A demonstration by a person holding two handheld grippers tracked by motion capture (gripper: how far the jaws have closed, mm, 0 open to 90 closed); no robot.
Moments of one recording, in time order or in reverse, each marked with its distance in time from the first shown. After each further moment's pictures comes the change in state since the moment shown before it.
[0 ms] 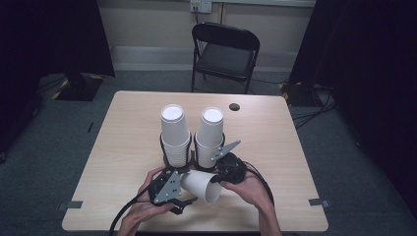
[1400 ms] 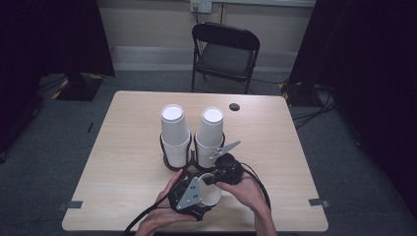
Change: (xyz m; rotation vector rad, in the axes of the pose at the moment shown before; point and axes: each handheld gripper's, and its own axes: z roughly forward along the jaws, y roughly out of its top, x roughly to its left) left arm -0.028 0.022 0.038 -0.044 0.021 -0.051; right arm 0.002 -0.001 0.009 -0.047 0.071 0.102
